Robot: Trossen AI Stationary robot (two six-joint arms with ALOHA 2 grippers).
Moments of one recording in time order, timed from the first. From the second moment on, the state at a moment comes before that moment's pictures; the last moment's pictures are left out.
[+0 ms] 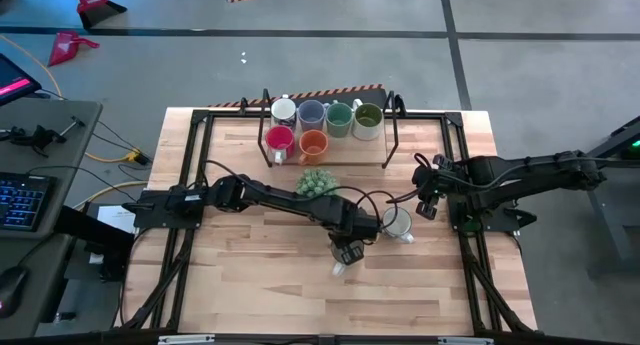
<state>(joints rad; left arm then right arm) -0.19 2.43 2.27 -1.21 -0.04 -0.61 0.06 0.86 0.70 -1.02 0.27 0.37</state>
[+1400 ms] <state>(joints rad) -0.16 2.29 2.34 -1.31 0.06 -0.55 0.06 0.86 0.71 -1.05 0.25 0.37</state>
